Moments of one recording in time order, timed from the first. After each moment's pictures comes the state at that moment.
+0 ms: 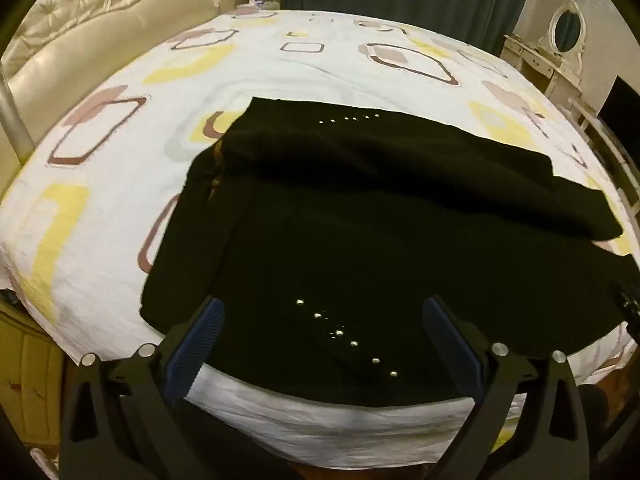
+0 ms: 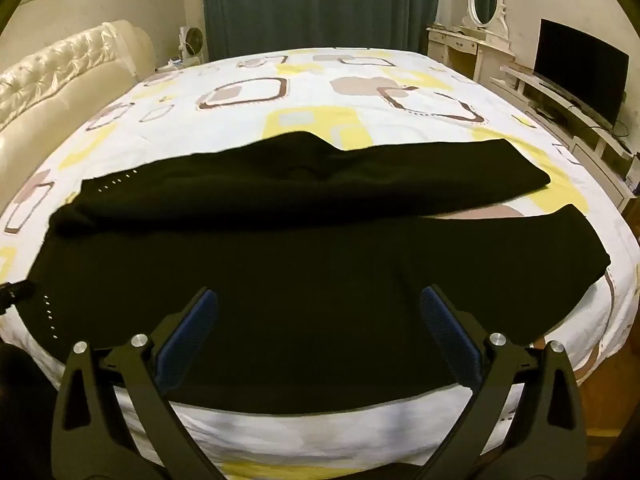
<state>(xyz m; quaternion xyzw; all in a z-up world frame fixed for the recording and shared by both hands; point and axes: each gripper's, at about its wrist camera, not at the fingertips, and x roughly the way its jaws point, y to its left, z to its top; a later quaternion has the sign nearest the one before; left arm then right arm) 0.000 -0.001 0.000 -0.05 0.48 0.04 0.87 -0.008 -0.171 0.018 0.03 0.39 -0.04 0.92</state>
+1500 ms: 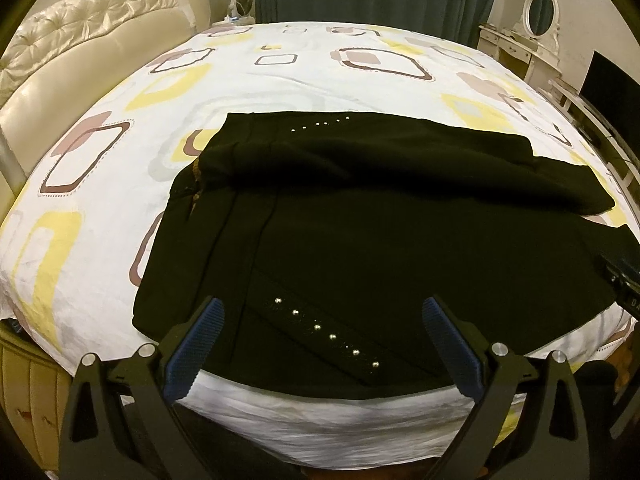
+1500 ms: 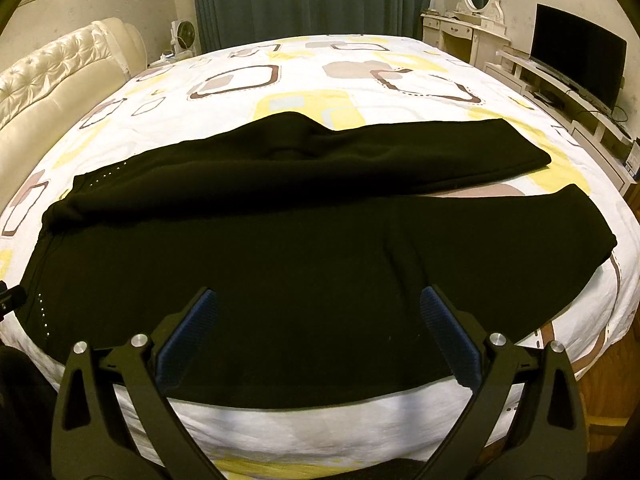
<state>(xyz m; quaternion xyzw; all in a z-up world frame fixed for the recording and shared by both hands) -0.009 -0.019 0.003 -0.02 0.46 0.00 0.89 -0.003 -0.177 0.002 0.04 0.41 -0.04 0.91</state>
